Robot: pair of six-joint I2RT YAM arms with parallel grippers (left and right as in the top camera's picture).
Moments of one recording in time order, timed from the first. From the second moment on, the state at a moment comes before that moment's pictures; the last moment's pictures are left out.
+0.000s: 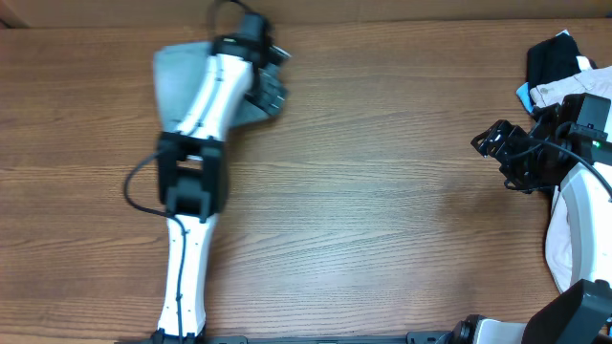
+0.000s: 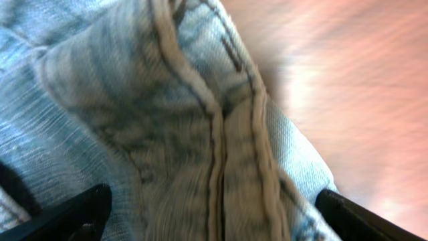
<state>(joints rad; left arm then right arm) -0.18 2.62 2.38 -1.02 -0.02 0.35 -0.34 1.50 1.18 -0.86 -0.38 0.33</state>
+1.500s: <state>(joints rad) 0.26 2.45 2.41 -1.32 0.01 -0.13 -0.34 1.50 1.18 -0.88 -0.38 0.33</state>
